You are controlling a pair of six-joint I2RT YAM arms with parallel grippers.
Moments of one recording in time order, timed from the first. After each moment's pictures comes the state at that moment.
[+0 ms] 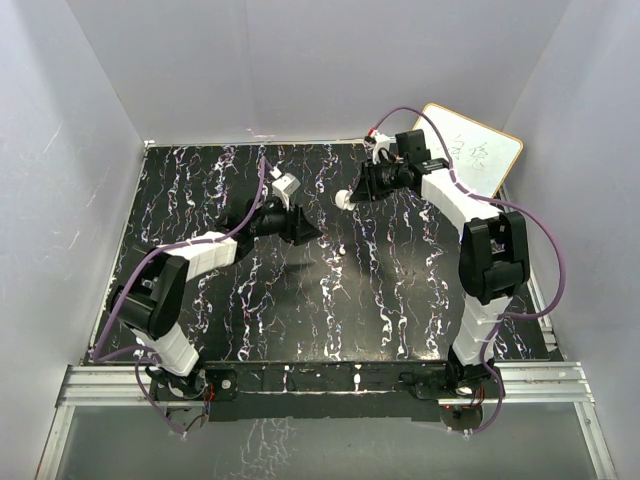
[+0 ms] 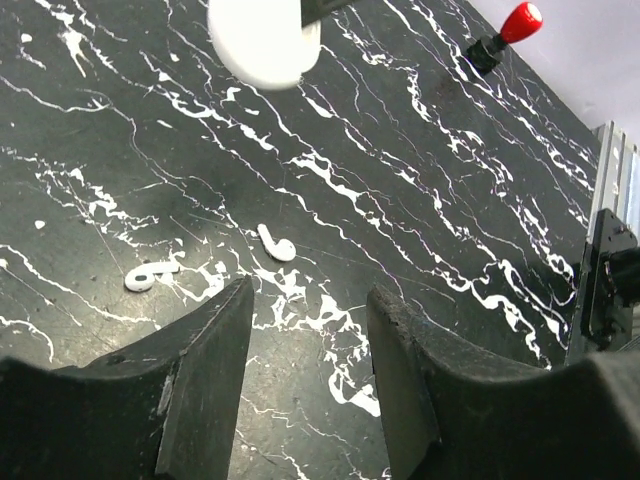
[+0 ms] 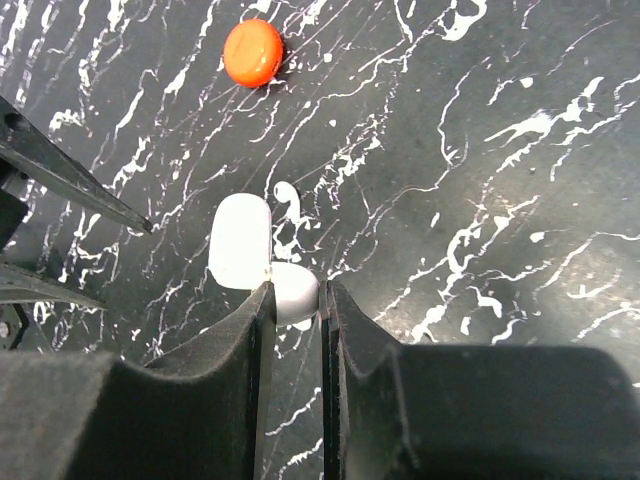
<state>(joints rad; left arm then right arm) -0.43 1.67 0.88 0.40 0.68 -0.24 0.23 1.89 1.50 -0.39 -0.71 0.00</state>
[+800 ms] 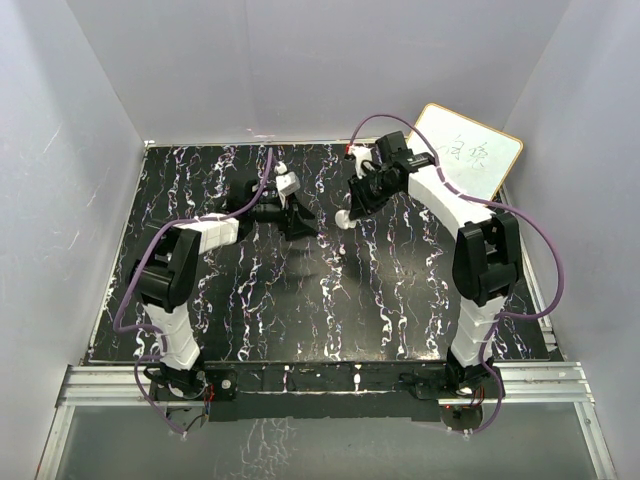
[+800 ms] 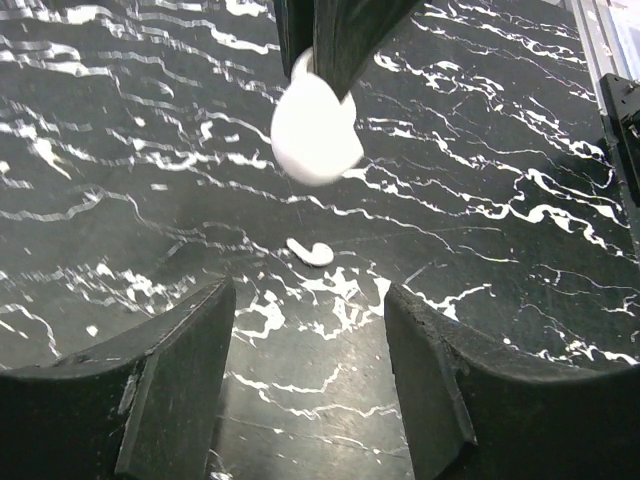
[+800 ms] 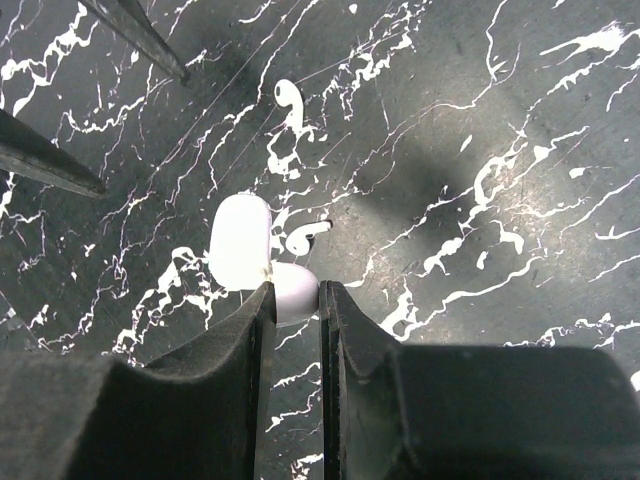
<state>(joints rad) -0.34 1.88 1.04 0.39 1.07 0.14 0.32 1.90 1.62 -0.73 -0.56 -0.23</state>
